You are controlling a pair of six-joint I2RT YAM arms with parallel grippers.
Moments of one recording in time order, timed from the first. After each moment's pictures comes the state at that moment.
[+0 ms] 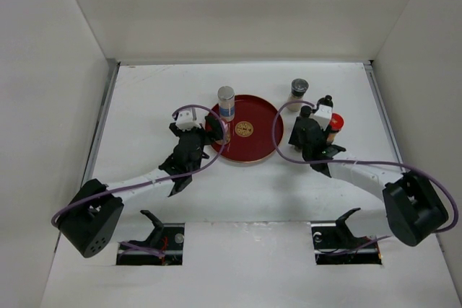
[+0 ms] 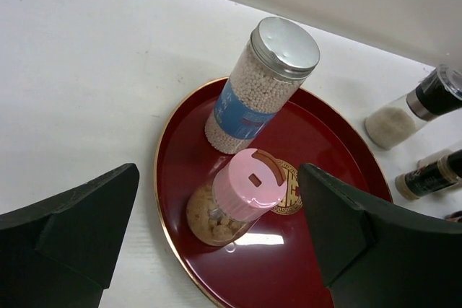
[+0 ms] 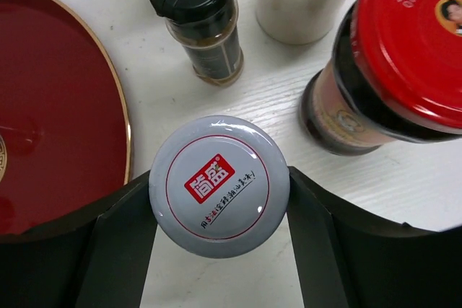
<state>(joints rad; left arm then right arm) -0.69 1.23 0.44 0.69 -0.60 -0.45 0.52 1.32 0.63 0.03 0.62 0.54</state>
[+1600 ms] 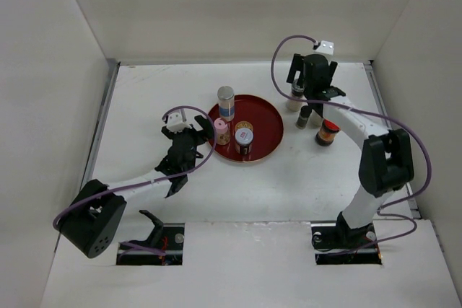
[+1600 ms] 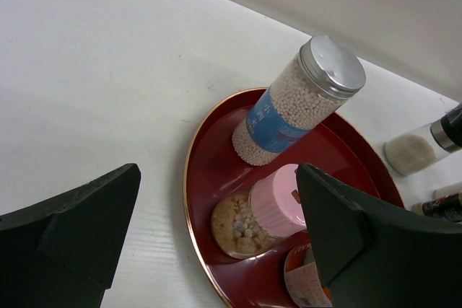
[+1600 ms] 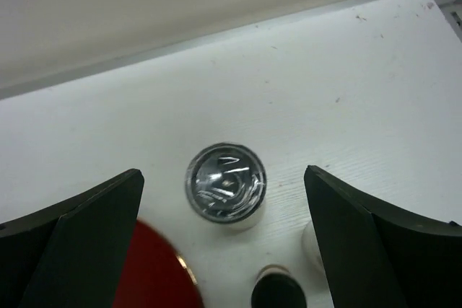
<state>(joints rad) -0.62 1.23 0.38 0.75 -0.60 -0.51 0.32 1.67 1.29 0.04 0.48 0.28</state>
